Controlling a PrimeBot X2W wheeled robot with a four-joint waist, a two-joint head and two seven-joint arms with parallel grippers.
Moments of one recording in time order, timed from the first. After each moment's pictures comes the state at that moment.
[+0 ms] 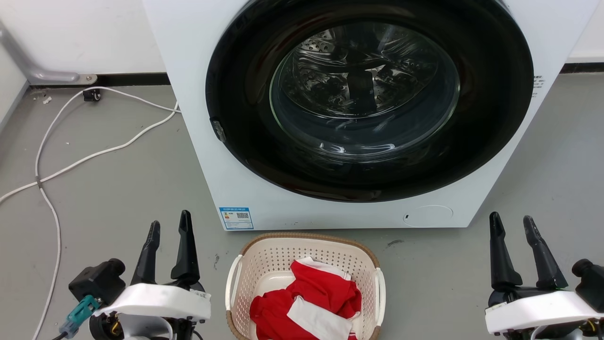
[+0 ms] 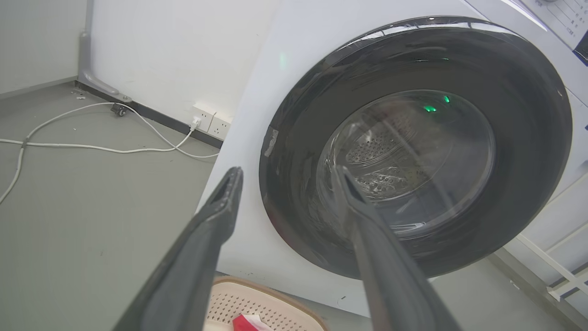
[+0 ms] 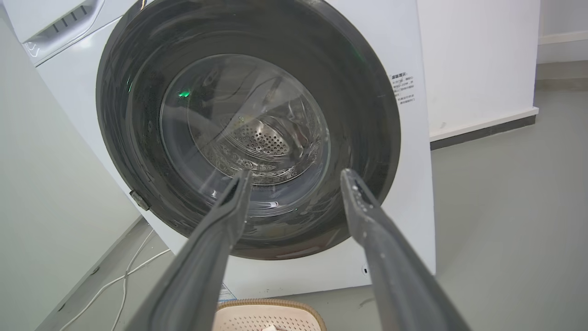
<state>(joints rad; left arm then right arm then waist) -0.02 0.05 -0.02 0.05 -0.55 -0.02 -0.15 0.04 -0.05 -0.04 -0.01 0.37 0.13 -0.15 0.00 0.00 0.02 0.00</state>
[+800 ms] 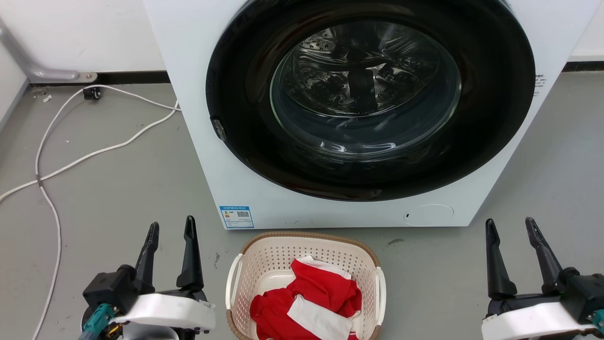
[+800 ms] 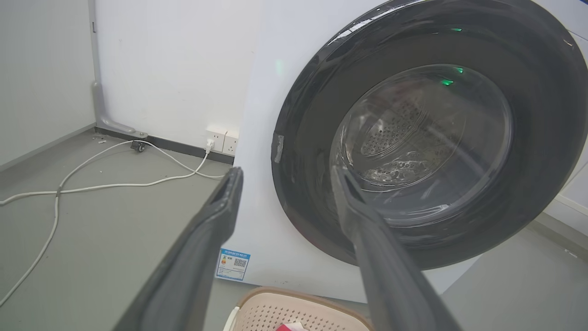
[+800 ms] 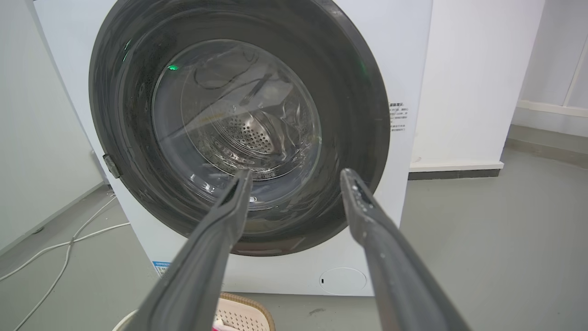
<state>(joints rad) 0.00 0.05 -0.02 0.05 -0.35 -0.04 -0.21 0.07 -0.05 -0.04 -0.04 0.13 0.13 -0.21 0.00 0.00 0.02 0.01</state>
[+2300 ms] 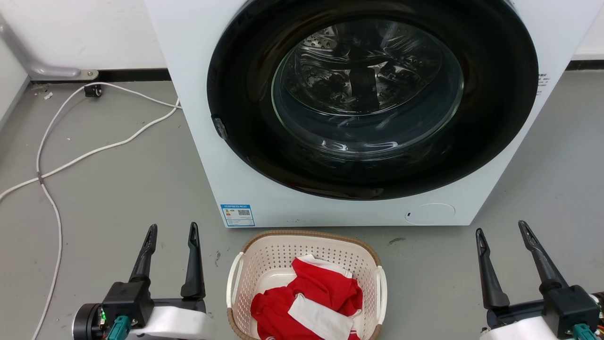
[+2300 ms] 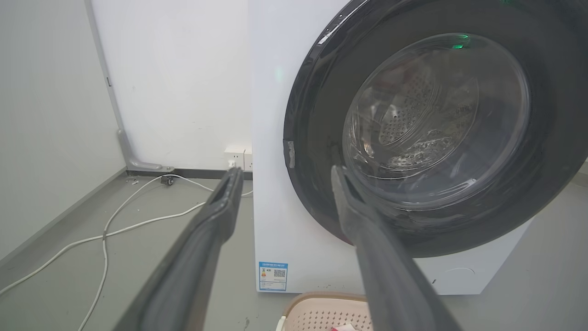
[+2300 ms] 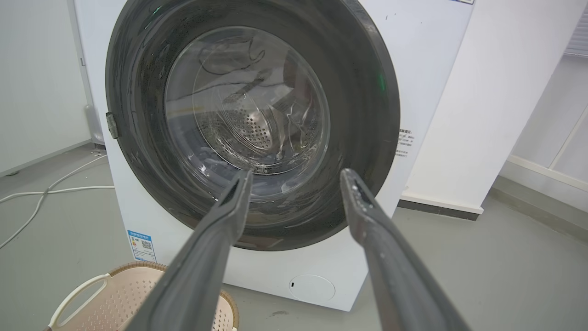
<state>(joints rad) 0.04 0.05 -0.02 0.02 -0.12 -0.02 -0.26 0.11 -0.05 -0.04 -0.07 -0.11 0.13 -0.26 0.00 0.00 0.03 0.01</state>
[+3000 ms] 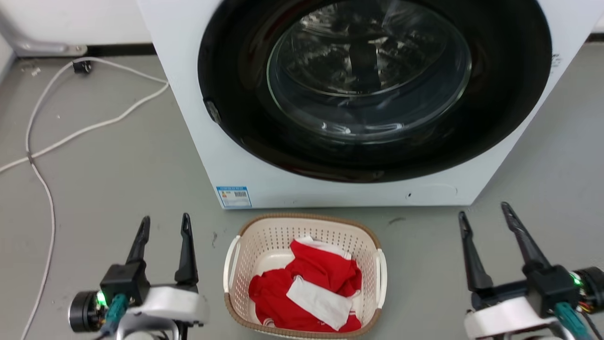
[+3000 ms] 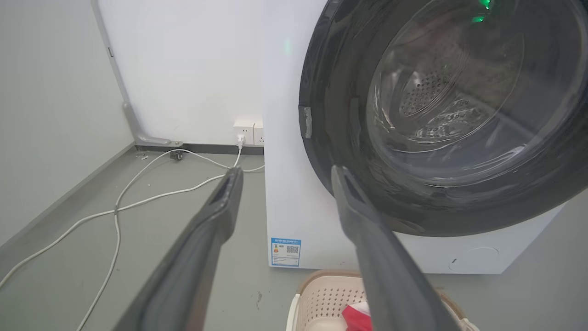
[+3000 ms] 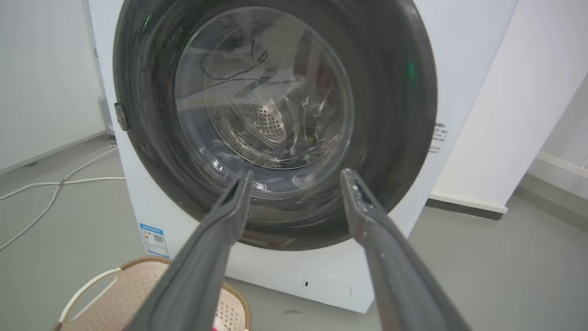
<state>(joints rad) -0.03 0.05 0.02 0.13 -0.10 -0.01 -0.26 0.05 -0.05 -0.01 -0.05 -0.11 0.13 -0.26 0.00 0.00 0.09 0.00</state>
